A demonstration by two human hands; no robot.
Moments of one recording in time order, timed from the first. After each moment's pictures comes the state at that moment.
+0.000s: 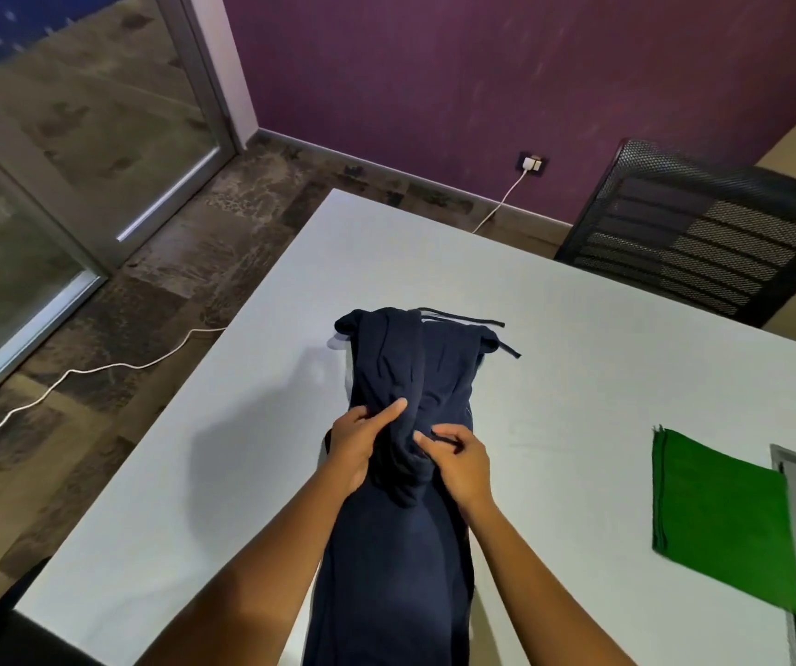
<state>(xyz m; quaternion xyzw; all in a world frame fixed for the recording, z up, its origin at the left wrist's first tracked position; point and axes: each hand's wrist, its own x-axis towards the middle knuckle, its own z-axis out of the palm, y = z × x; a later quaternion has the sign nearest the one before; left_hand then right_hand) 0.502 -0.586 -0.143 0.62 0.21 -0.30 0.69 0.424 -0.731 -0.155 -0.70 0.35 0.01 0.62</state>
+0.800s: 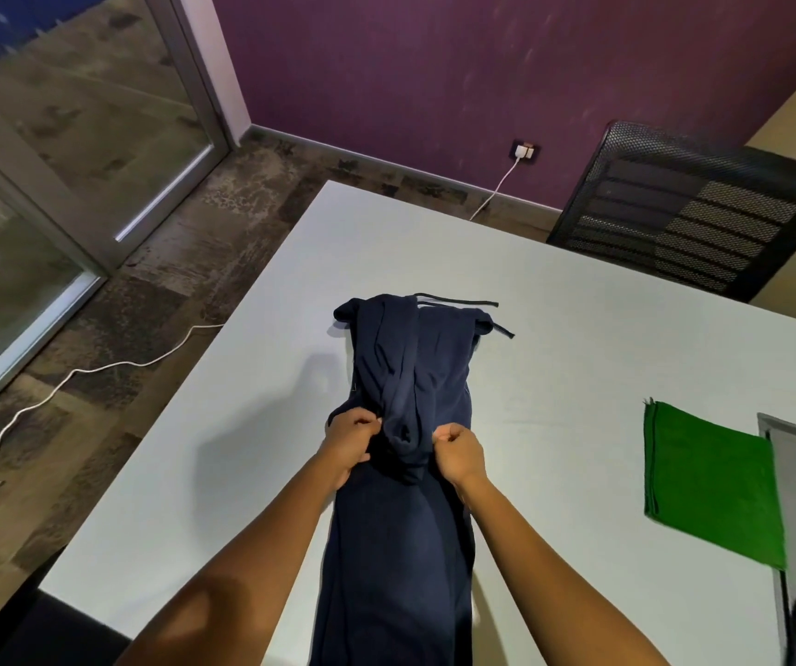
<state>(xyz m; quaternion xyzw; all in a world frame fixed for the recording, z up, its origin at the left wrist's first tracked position) 0.486 -0.558 -0.158 0.72 0.17 -0.35 0.57 0.414 -0.724 -0.161 -0.73 0.40 0.10 0.54</state>
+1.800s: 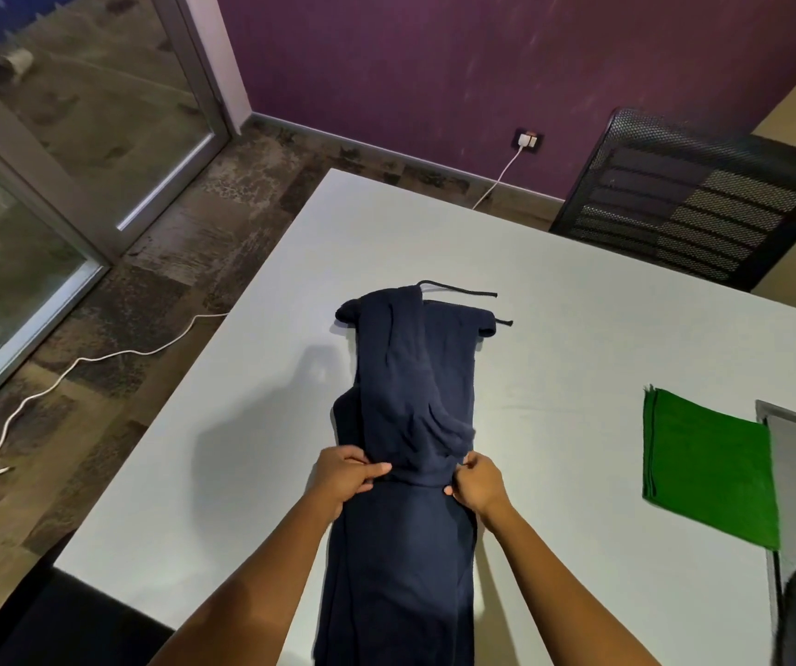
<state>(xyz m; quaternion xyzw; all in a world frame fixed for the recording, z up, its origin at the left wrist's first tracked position) 0.431 -0.531 -0.174 0.70 0.22 -0.36 0.57 0.360 -0.734 -0.168 -0.69 0.42 0.18 0.56</state>
